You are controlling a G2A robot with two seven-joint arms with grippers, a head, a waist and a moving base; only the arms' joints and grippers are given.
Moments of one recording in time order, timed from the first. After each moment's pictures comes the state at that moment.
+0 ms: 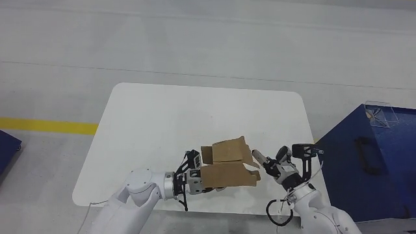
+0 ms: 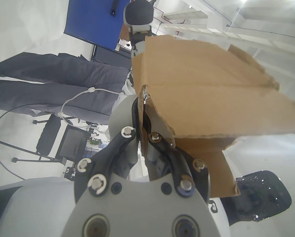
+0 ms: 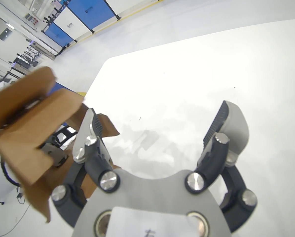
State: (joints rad) left arm 1.15 -1.27 -1.02 -1.43 -0.63 0.16 -1.05; right arm -1.76 -1.09 1.48 -2.11 -0.67 0.05 0.22
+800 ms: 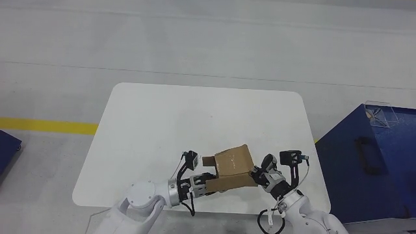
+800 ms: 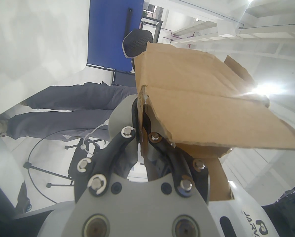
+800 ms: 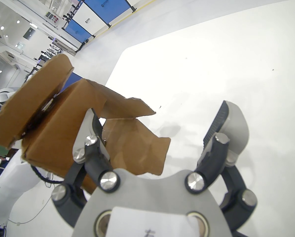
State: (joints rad) left arm 1.24 -1.25 -1.00 -1.53 -0.44 0.01 -0.86; right arm -1.76 -1.11 1.39 -2.08 -0.64 0.01 0.25
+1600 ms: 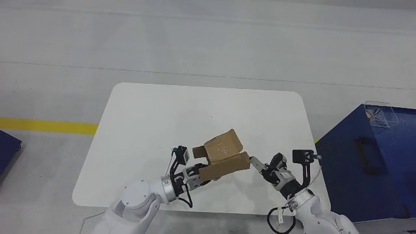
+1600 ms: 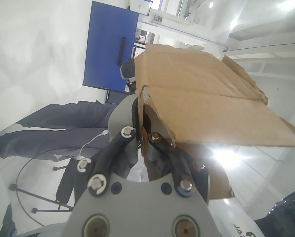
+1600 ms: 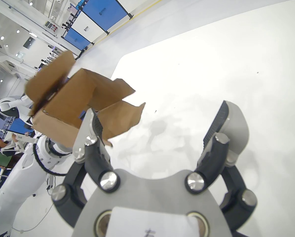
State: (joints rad) left arm 1.27 -1.25 -1.07 -1.57 -0.50 0.02 -0.73; right arm -1.81 -1.11 1.49 -2.09 -0.58 -0.02 0.27
